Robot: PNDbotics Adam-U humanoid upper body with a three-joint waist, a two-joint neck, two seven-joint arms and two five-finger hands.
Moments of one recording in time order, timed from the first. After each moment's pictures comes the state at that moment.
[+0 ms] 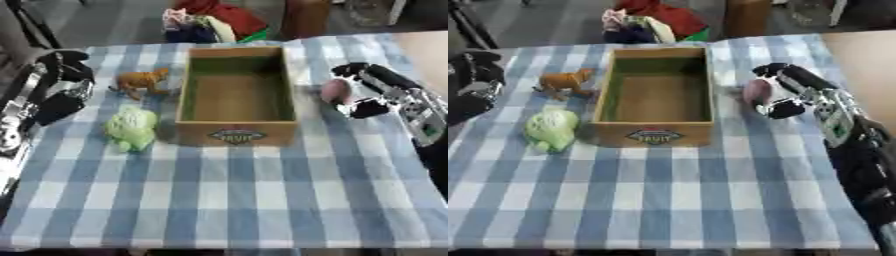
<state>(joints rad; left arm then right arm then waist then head) -0.37 0.48 -0.02 -1.55 -0.17 -0.01 -0.09 -0.87 -0.36 0.01 -0.68 0.92 -0.44 0.20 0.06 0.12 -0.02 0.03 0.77</state>
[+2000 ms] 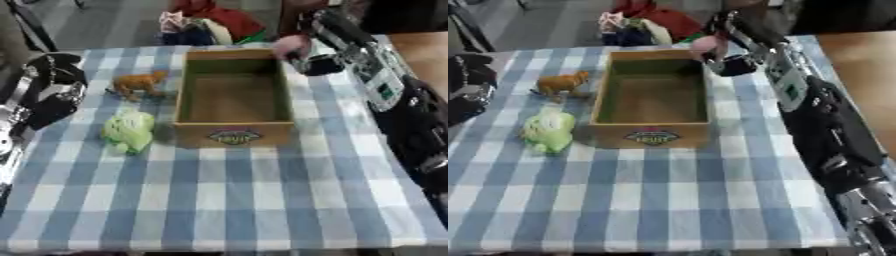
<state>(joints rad) -0.37 0.48 -0.02 -1.55 -0.16 -0.01 -0.09 -1.01 -0.25 0.10 -0.85 0.86 -0.52 0.15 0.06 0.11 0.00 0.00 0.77</state>
